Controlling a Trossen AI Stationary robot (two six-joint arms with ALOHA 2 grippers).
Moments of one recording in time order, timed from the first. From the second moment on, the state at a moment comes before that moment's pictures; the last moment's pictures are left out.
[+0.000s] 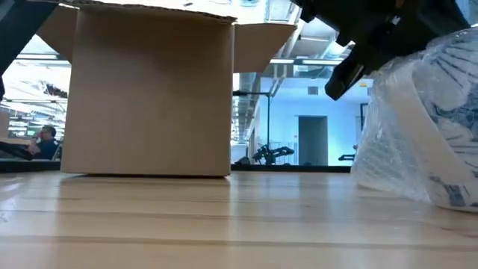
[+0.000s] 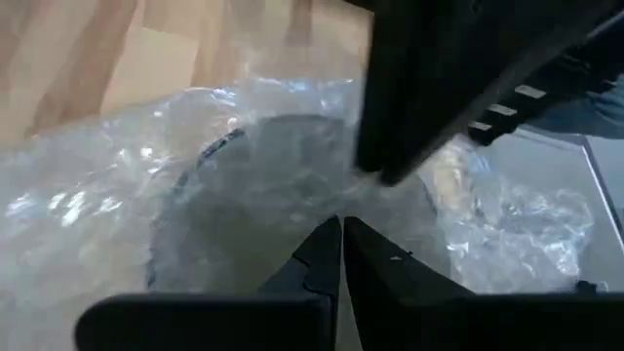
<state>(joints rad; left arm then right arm) -0.29 2.36 2.04 -0.38 0.01 -0.44 0.89 1.51 1.04 -0.70 0.59 1.73</state>
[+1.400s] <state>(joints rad) -0.47 2.13 1.96 -1.17 -0.45 -0.46 0.61 1.66 1.22 -0.88 0.16 1.29</state>
